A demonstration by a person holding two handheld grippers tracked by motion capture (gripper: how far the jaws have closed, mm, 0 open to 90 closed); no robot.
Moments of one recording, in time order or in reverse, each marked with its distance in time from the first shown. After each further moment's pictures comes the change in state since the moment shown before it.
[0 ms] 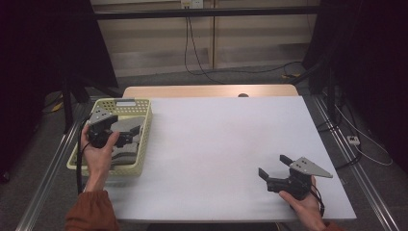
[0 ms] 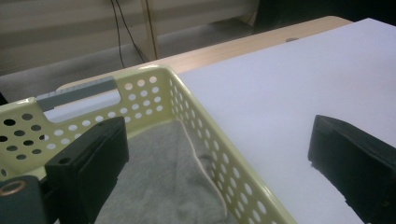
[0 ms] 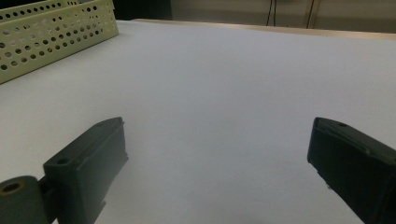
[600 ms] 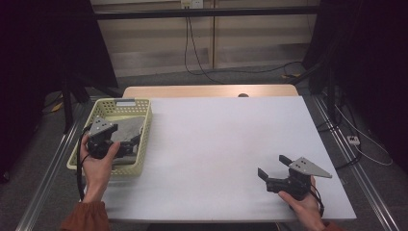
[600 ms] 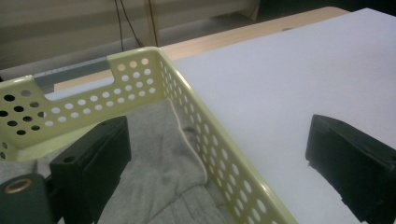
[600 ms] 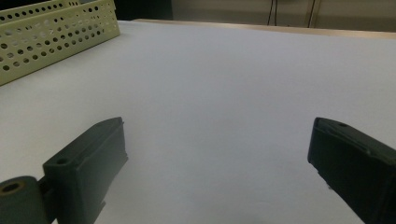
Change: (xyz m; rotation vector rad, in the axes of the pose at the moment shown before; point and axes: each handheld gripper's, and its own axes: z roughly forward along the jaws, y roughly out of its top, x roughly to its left) left arm -0.019 -0.014 -0.016 0.026 0.022 0.010; right arm 0.002 0.000 0.000 0.002 0.004 0.003
